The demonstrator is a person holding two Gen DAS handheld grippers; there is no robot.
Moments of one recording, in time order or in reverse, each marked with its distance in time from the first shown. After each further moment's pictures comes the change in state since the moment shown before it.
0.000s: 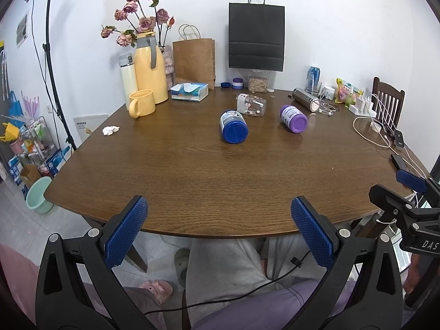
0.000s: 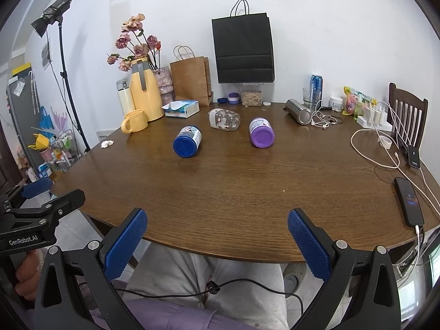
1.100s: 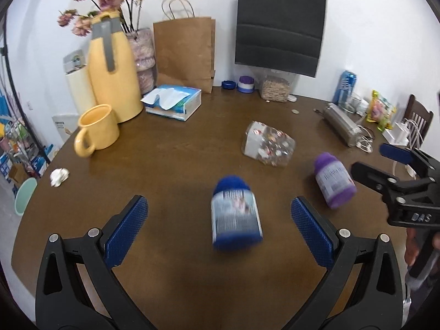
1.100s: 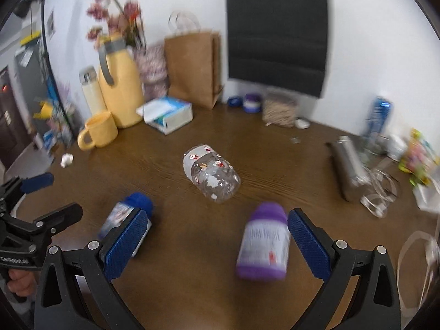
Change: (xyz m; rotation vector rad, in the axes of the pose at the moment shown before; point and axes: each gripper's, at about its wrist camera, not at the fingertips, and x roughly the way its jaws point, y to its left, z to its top) left arm 0.243 -0.006 0.179 -0.054 0.144 -0.002; right arm 0.301 -0.062 0.224 -0.187 0.209 0.147
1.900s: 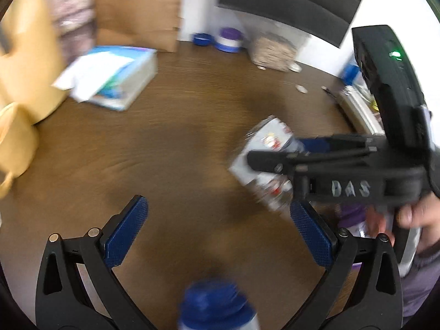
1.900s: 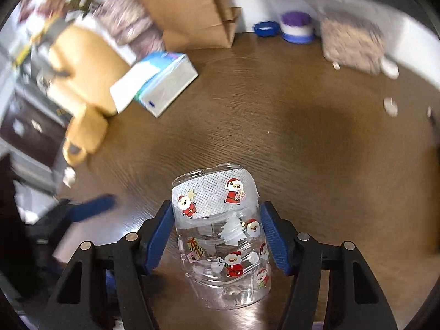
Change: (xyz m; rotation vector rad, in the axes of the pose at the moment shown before) left arm 0.182 -0.012 0.077 0.013 0.297 -0.212; right arm 0.203 -0.040 0.067 0.223 0.361 0.337
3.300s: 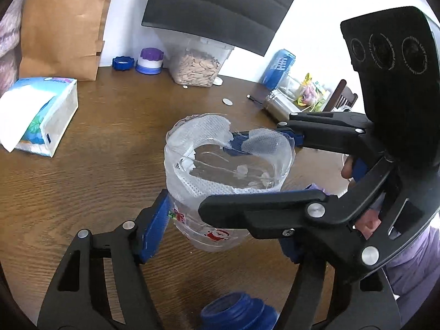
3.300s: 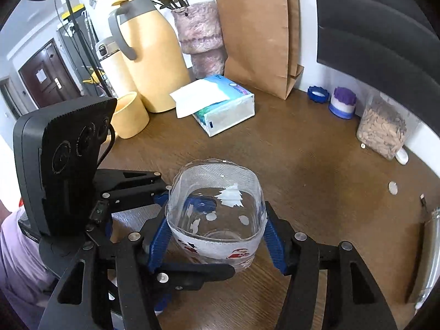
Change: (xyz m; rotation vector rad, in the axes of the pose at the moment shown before) left arm 0.022 0.008 0.001 0.211 -0.105 -0.398; right arm -0.027 0.071 -0.011 -0.378 -0.146 -0.054
